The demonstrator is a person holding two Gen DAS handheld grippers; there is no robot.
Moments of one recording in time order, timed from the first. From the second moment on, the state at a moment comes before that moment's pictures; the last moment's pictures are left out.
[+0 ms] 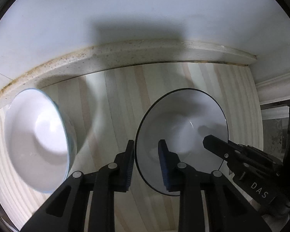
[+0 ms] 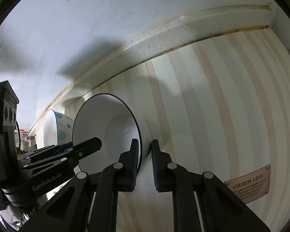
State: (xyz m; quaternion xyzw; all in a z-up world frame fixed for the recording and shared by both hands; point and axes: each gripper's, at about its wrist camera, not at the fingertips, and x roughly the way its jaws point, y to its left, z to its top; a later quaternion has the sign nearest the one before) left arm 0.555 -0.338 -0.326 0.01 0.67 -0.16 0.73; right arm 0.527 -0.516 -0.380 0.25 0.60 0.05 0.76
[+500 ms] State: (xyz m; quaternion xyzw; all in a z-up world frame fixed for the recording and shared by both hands) left arm 0.459 -0.312 -0.240 0.01 0.63 -0.19 0.75; right arm 0.458 -0.492 -0.310 0.24 0.57 0.08 0.78
